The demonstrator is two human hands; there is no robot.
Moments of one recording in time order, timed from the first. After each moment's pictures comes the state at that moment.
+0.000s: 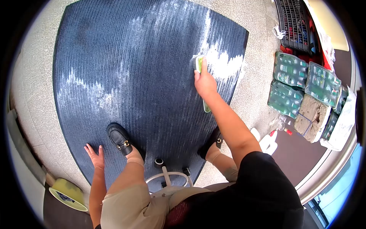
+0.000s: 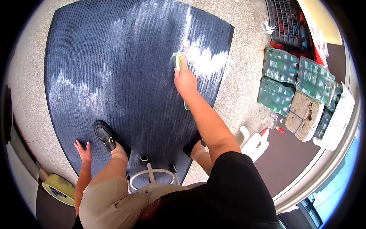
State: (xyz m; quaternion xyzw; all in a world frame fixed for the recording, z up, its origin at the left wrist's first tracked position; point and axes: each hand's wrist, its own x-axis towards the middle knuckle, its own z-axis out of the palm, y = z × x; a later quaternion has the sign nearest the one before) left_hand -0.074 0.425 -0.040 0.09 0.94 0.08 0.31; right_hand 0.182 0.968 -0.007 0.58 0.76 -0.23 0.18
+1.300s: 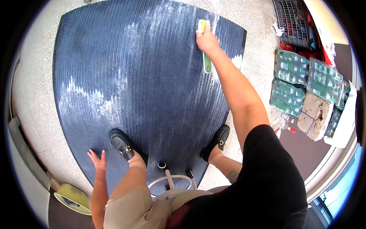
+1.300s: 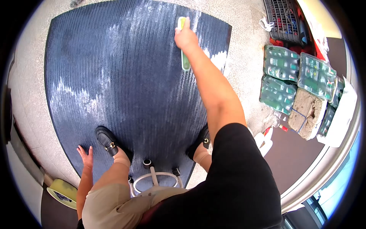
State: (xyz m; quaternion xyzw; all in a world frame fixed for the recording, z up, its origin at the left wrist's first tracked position) left_hand -0.082 0.434 -0.037 0.04 0.93 0.08 0.36; right_hand 0.106 1.109 -0.029 0.60 0.76 -0.22 0.10
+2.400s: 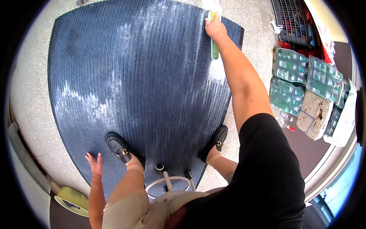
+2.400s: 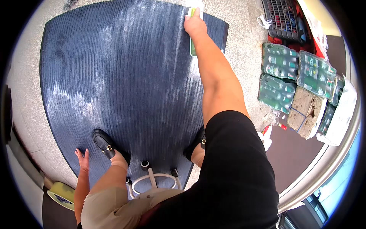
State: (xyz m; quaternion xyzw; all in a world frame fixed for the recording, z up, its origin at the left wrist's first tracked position) left_hand -0.094 0.422 -0.044 0.01 0.91 0.09 0.42; right_hand 0.120 1.180 -0.040 0.64 0.75 -0.17 0.07
